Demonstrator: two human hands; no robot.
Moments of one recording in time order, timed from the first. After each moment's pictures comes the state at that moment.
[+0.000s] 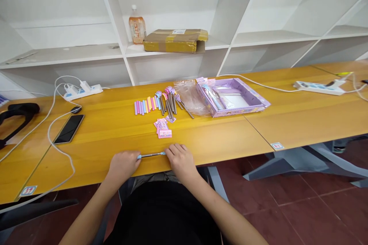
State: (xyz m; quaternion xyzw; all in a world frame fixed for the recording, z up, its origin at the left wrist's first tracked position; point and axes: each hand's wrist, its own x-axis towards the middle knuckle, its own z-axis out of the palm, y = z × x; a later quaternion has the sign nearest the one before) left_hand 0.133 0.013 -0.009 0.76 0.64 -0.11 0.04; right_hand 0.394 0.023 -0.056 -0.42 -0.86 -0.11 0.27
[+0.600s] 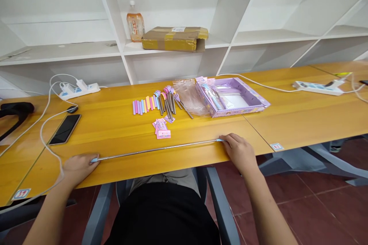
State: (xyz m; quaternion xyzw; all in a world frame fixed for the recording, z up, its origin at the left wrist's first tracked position) left_hand -0.018 0.005 -0.005 0.67 0.73 -0.17 0.04; right_hand 0.619 0.057 -0.082 -0.56 -0.77 -0.14 0.27
